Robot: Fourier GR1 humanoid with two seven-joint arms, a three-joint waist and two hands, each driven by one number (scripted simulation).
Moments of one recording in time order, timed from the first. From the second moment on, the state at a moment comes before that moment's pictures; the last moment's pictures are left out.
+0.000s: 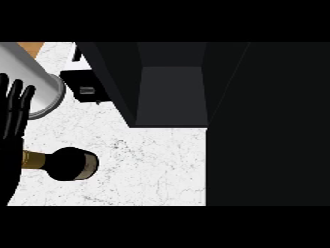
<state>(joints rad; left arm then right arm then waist) -0.01 0.11 0.01 -2.10 0.03 0.00 -0.01 0.02 -0.10 -0.03 -2.10 0.02 0.03 -0.01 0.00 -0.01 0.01</state>
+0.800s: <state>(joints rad) 0.34 0.00 -0.19 -2.43 -0.11 0.48 0.07 0.09 -0.13 0.09 -2.39 -0.12 0.12 0.27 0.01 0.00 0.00</state>
